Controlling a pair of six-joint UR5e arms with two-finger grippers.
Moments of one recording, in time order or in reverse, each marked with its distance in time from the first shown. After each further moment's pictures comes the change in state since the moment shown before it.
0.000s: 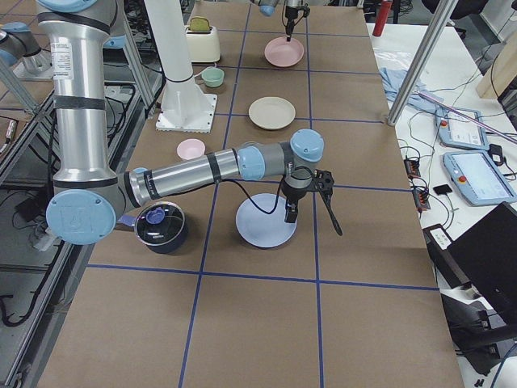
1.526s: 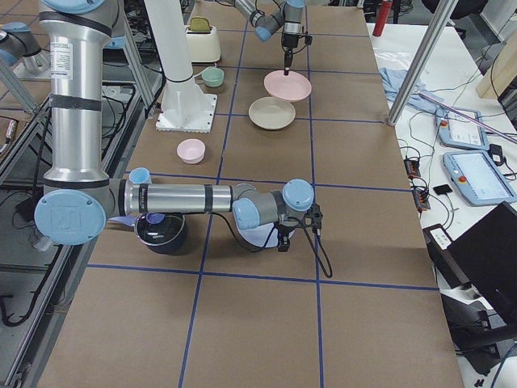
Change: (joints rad) left arm 0.378 -0.399 -0.148 0.002 0.132 -0.870; right arm -0.049 -0.063 -0.250 0.372 0.099 -0.012
